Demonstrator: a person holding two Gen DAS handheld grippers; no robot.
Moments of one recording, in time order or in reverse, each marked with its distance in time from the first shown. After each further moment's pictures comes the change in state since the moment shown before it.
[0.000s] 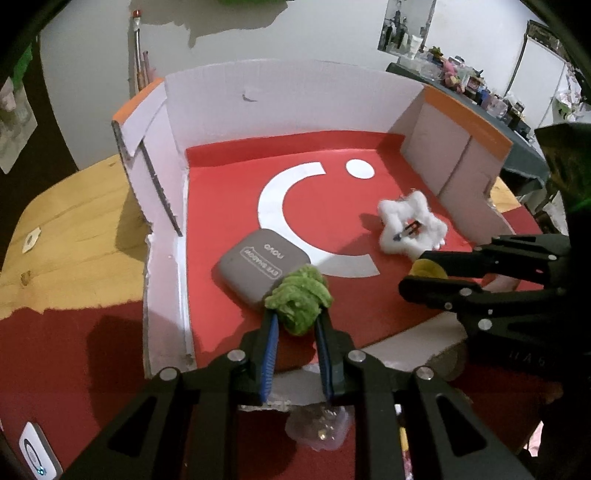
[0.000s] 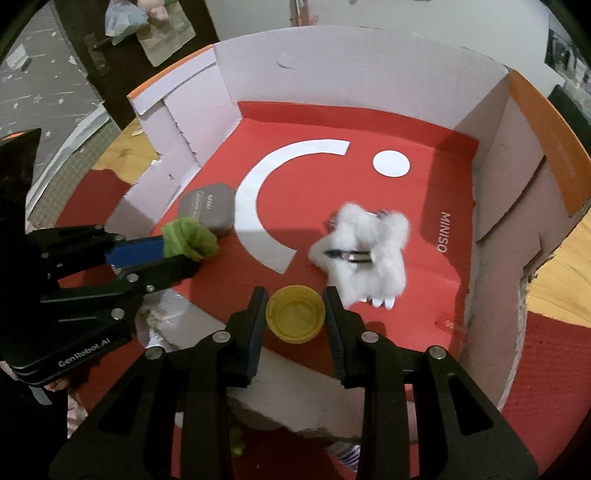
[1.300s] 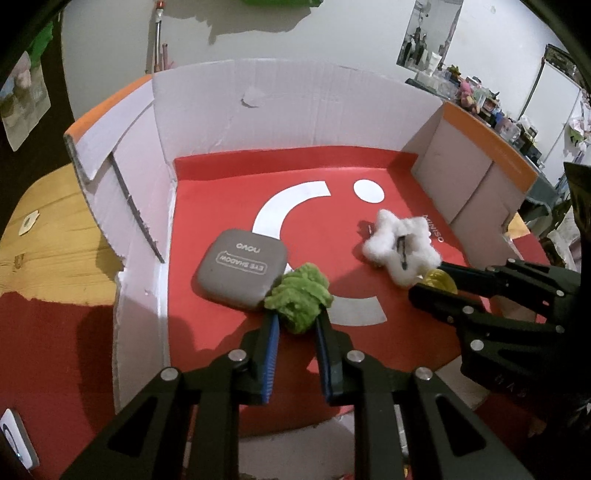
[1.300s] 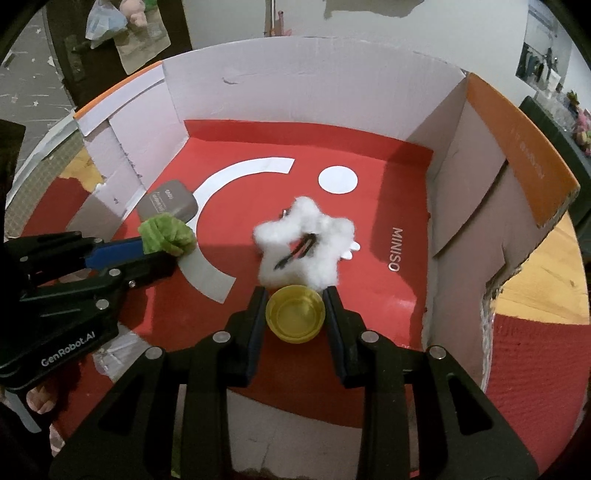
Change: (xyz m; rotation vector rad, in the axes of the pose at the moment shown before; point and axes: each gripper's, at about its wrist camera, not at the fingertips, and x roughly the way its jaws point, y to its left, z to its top) left arm 0.009 0.004 0.007 -0.087 -0.035 -0.002; right arm 0.000 -0.007 -0.010 0.007 -0.067 -0.146
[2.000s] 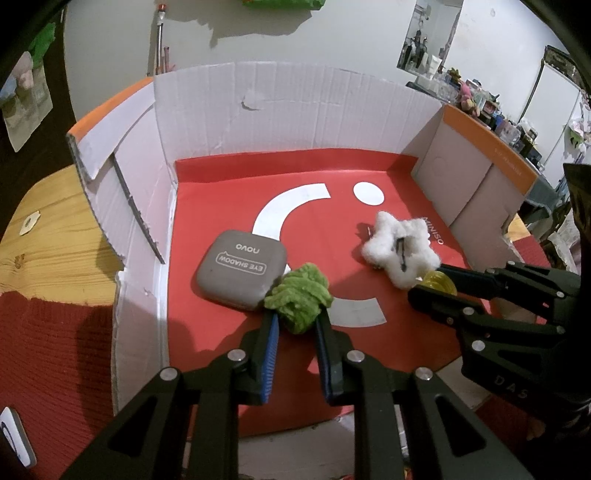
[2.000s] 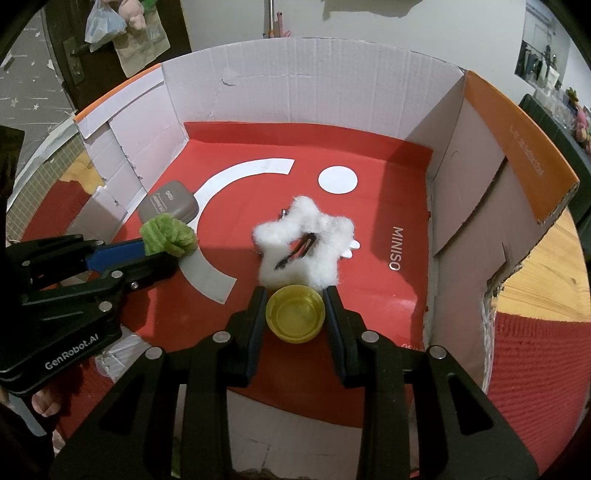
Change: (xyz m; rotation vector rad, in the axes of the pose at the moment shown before) left arm 0.001 0.002 -0.002 -0.003 -0.013 0.001; right arm 0.003 -0.001 0.002 0.012 -0.004 0.011
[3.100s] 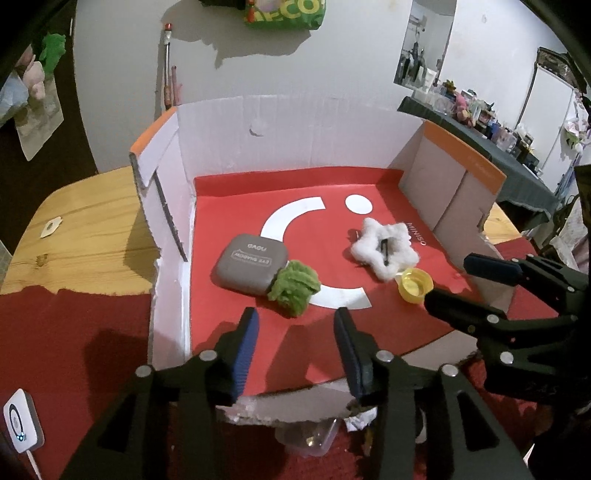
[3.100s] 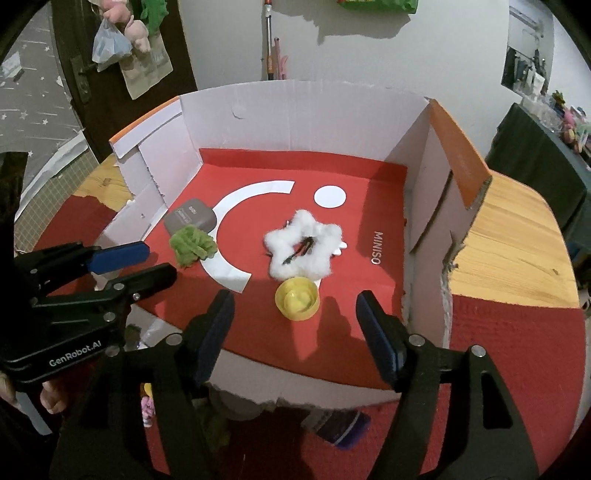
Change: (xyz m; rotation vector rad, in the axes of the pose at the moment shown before) left arm -0.033 -0.006 -0.014 0.009 -0.078 0.027; right arm -0.039 0.006 -0.010 0.020 -0.096 -0.002
